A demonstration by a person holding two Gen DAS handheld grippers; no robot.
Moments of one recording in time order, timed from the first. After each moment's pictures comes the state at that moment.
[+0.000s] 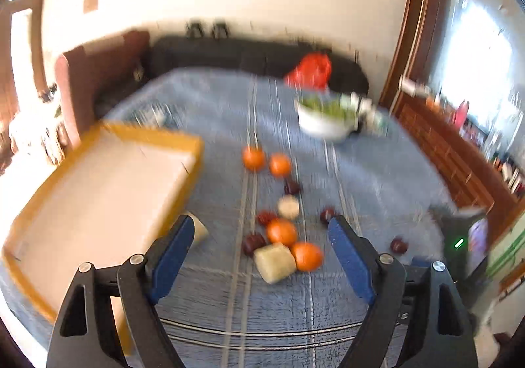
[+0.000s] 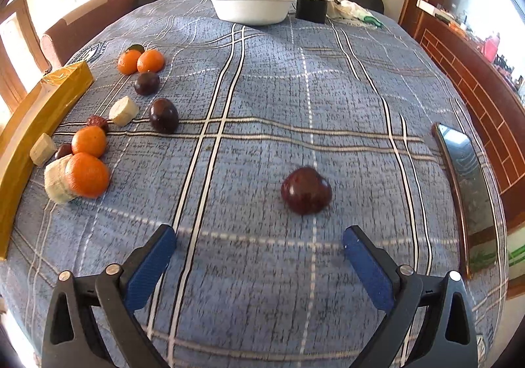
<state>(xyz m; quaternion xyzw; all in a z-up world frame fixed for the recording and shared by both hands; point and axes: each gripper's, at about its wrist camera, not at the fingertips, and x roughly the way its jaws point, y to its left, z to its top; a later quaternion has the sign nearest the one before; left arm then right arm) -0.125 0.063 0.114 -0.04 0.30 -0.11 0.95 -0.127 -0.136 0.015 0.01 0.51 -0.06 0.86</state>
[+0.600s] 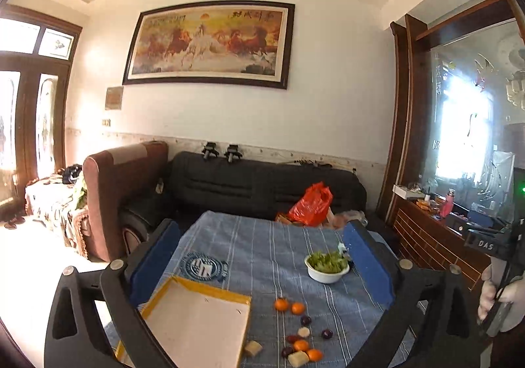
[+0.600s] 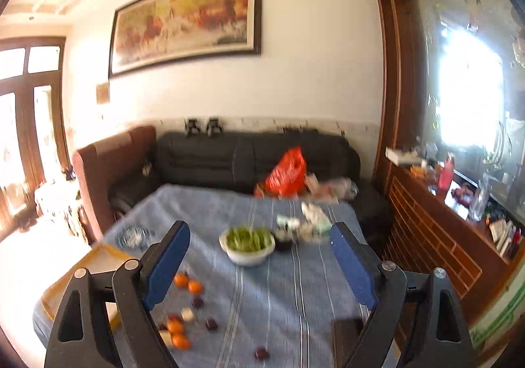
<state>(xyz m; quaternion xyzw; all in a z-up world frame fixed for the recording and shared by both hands) -0.194 0.177 0.357 -0.07 0.09 -0.08 0.99 -0.187 -0.123 0.346 -0.03 0.18 -0.06 0.98</state>
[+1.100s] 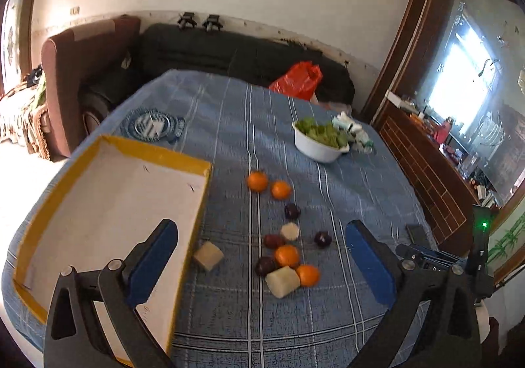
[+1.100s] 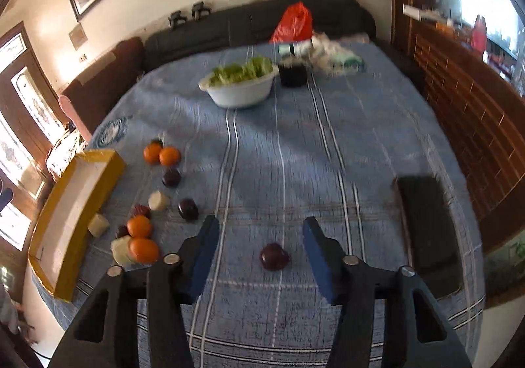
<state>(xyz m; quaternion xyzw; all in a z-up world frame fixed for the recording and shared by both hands) -0.075 0.102 0.112 -0.10 0.37 -0.17 0.91 -0.121 -0.187 0.083 0.10 0.45 -0.03 0.88</state>
